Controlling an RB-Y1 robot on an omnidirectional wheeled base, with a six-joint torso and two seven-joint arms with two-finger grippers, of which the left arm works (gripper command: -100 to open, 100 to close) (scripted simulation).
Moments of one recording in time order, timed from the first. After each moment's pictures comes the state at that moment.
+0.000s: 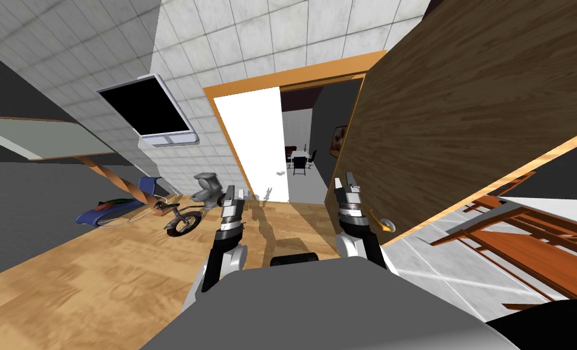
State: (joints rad) arm 0.45 0.07 -0.04 -2.19 0.00 -0.50 -0.11
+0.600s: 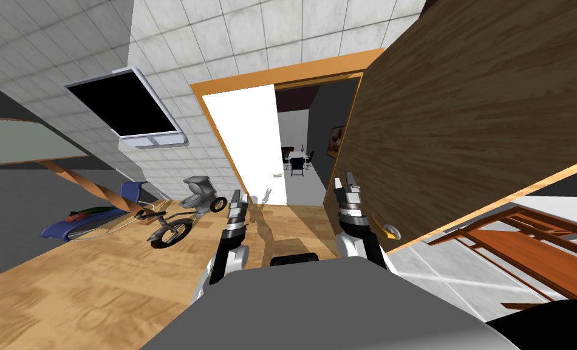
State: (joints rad) arm 0.41 0.10 -0.03 -2.04 0.02 -0.53 -0.08
